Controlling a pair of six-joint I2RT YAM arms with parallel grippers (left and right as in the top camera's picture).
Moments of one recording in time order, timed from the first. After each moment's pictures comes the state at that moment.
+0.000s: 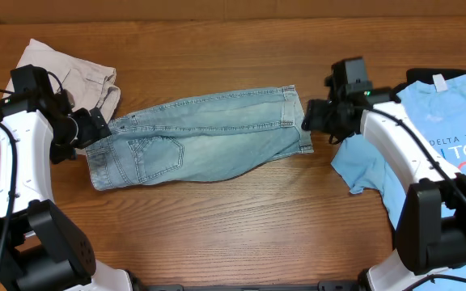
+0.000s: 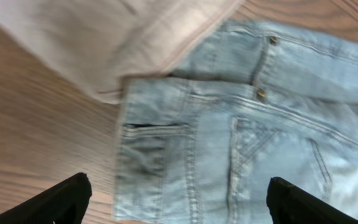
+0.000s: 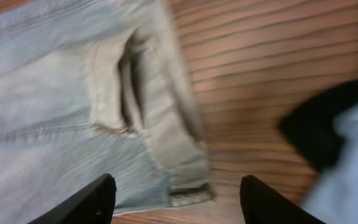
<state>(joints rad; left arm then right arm) 0.34 1.72 1.41 -1.06 0.13 -0.15 0.16 1.78 1.25 -0.68 -0.17 0.29</state>
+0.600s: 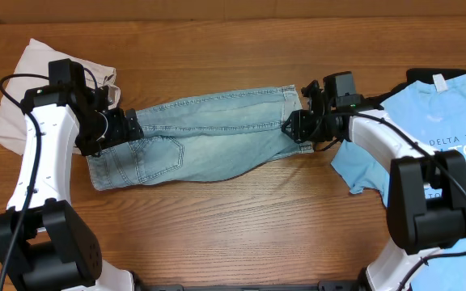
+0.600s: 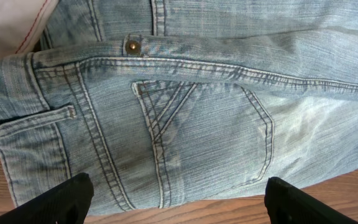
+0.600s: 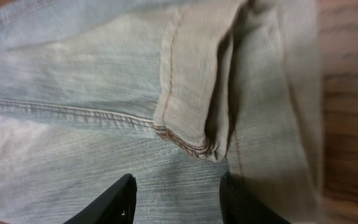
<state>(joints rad) 0.20 1.72 1.41 -1.11 0.24 -0.07 0.16 1.90 1.16 -0.46 -0.48 0.21</state>
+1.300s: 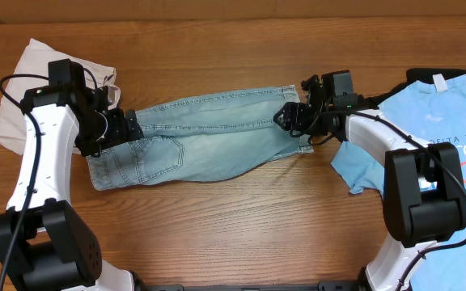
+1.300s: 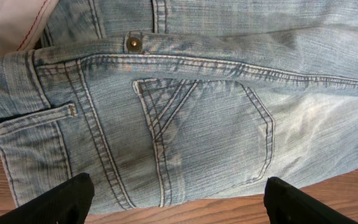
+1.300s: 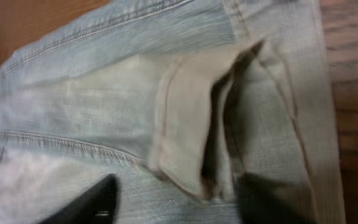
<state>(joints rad) 0.20 1.72 1.41 -1.12 0.24 -0.07 0.16 1.95 1.16 -0.30 -0.49 0.31</state>
